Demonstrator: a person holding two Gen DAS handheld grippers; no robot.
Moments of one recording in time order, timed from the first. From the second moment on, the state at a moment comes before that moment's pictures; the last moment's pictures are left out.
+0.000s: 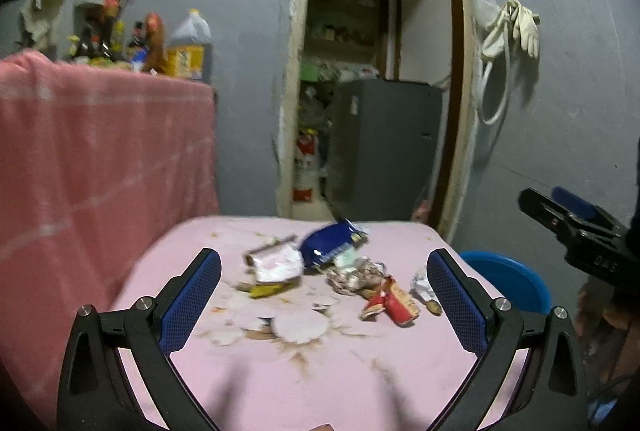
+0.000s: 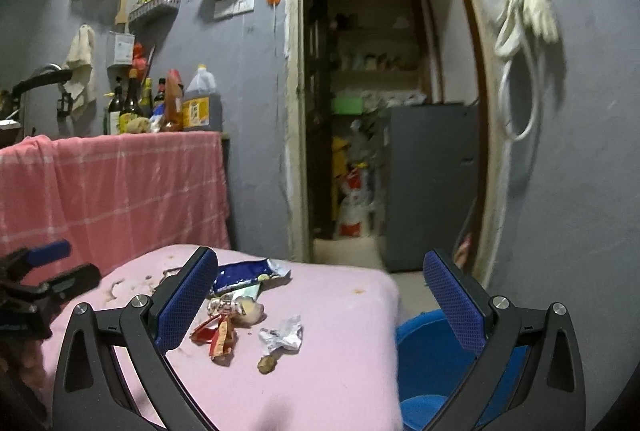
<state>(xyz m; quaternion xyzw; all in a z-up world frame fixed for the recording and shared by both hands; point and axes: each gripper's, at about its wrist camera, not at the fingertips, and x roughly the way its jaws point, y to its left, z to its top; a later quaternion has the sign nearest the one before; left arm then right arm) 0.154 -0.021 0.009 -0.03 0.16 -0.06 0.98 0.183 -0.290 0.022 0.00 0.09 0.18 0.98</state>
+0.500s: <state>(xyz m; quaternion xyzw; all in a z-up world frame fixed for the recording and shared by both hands) 0.222 -0.050 -0.025 -0.03 0.31 -0.11 0.94 0.253 -0.302 -0.035 0.04 0.25 0.28 0.93</state>
